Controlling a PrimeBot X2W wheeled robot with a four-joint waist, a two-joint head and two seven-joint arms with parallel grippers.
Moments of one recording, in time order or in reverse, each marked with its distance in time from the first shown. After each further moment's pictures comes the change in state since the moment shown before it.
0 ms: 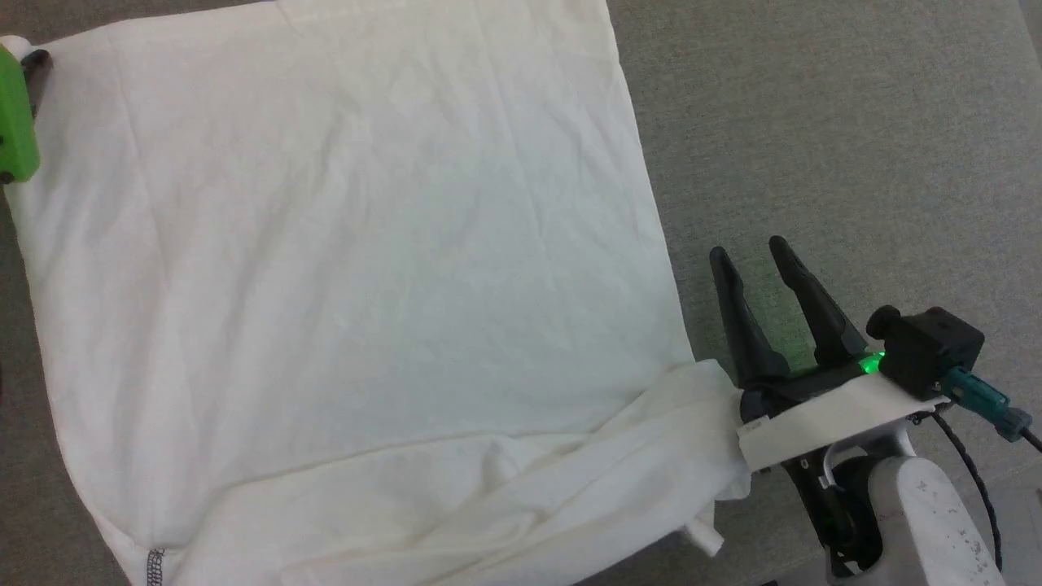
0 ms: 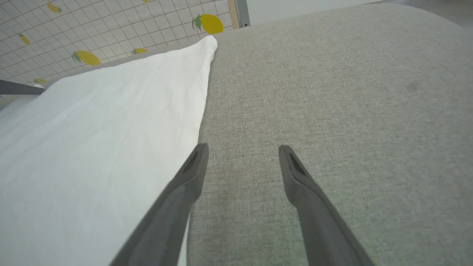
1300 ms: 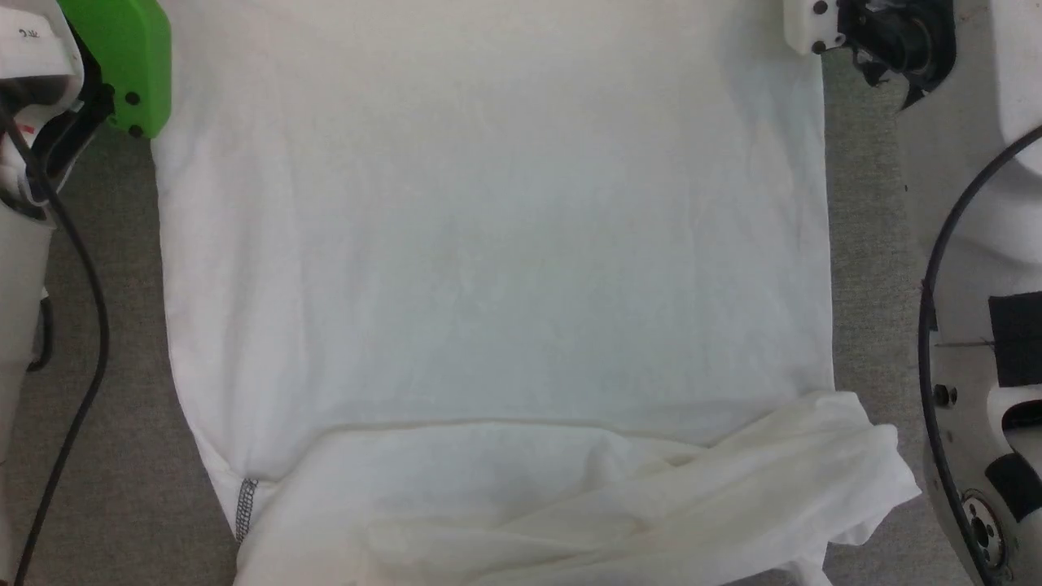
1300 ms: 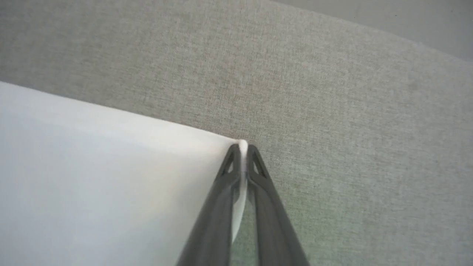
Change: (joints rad) left arm -0.119 -0.100 -0.153 -0.026 0.021 -0.060 -0.199; right arm -1.013 0.006 -0.141 0.654 -0.319 0.000 0.850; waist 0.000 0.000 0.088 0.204
